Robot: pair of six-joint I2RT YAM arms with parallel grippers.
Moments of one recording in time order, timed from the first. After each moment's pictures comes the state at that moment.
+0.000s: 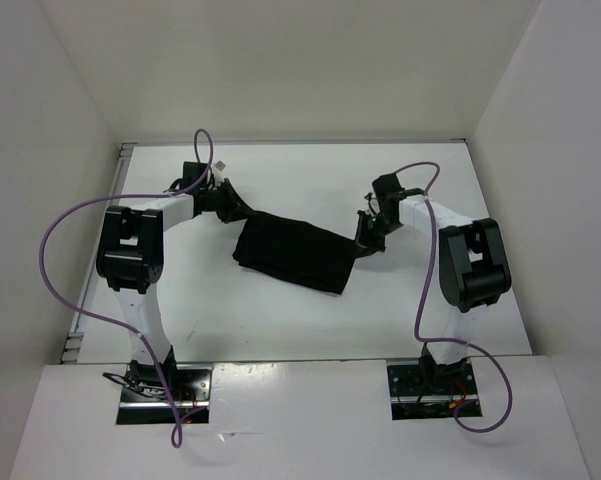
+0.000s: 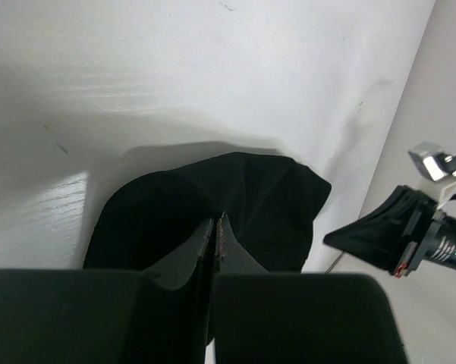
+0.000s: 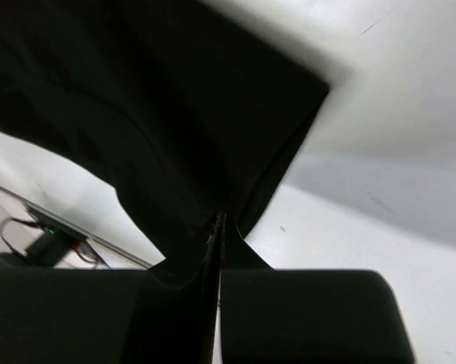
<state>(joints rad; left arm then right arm) -0.08 2.01 1.30 -0.11 0.66 -0.72 0.21 1.80 1.20 -0.67 -0.44 0.46</state>
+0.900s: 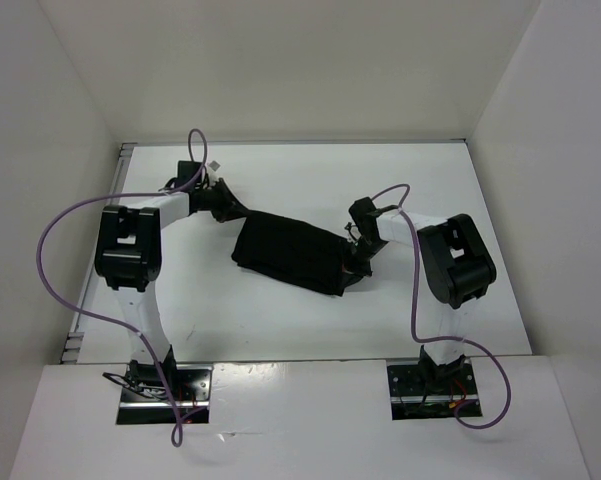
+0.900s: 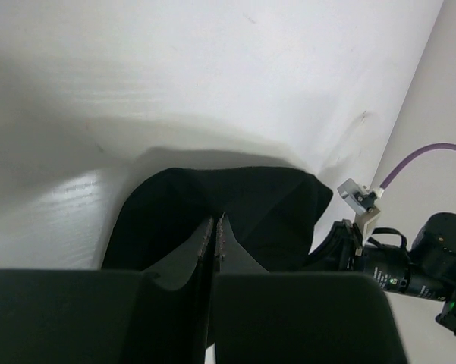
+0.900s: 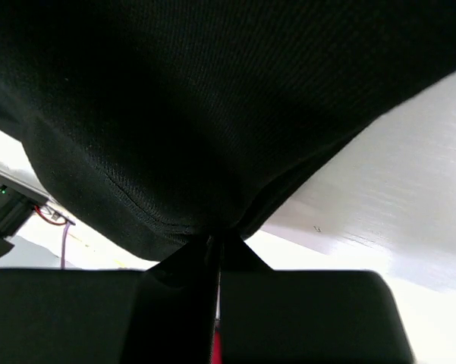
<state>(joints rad) -0.05 2.02 1.30 -0.15 0.66 -0.71 0.38 1.87 1.09 -0.68 -0.46 0.49</state>
